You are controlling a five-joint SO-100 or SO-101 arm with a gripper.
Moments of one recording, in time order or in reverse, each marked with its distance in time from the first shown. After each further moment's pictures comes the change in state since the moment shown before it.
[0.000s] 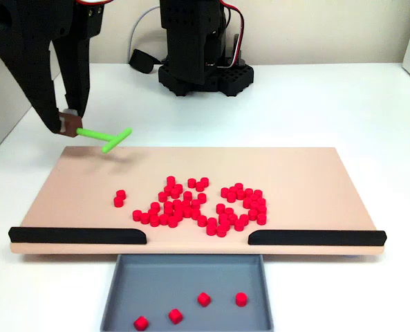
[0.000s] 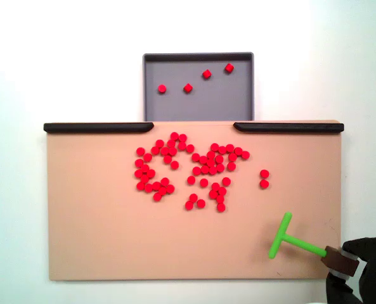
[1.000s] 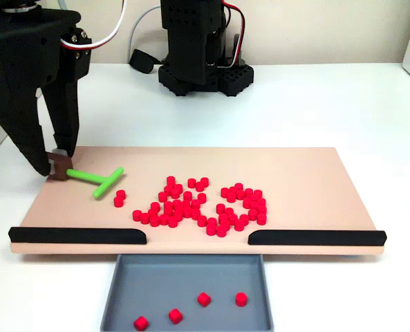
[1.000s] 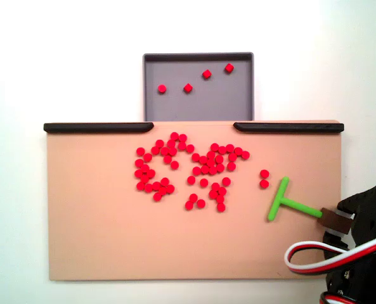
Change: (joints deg) arm -2.0 -13.5 -10.7 -1.8 0.0
